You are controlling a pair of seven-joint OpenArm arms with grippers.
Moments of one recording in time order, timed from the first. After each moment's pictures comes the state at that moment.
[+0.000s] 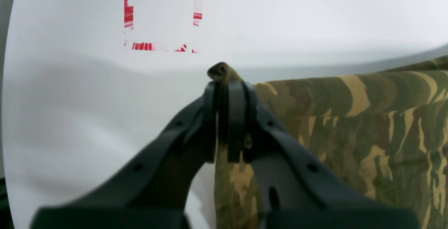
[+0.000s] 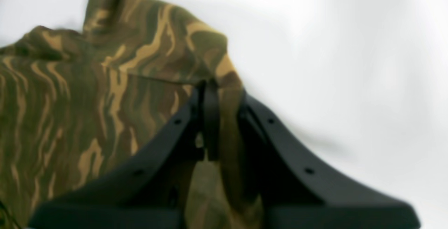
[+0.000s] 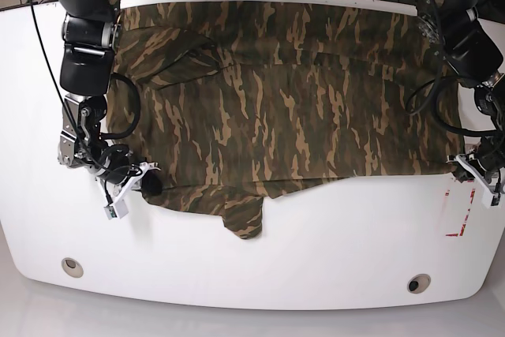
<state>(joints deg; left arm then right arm) -24.8 -20.5 -36.6 67.3 -7.3 -41.9 58.7 26.4 18.0 9.4 49.9 26.4 40.1 -40.5</state>
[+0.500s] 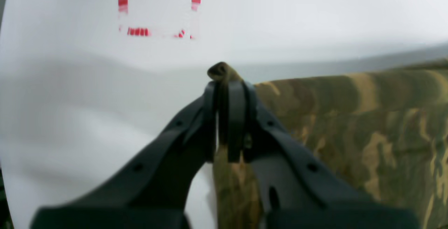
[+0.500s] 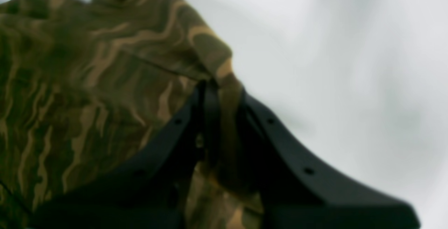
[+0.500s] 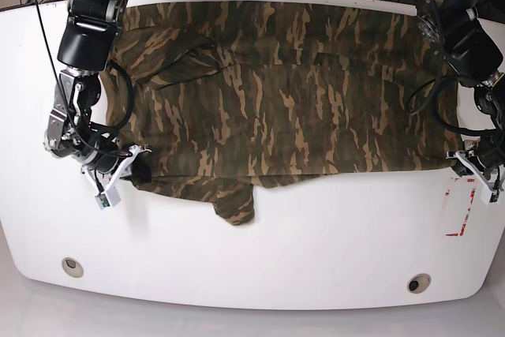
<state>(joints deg) -24.0 -20.6 -36.9 67.4 -7.5 -41.9 61.2 18.0 17.7 16.5 68.6 26.4 40.5 -52.9</state>
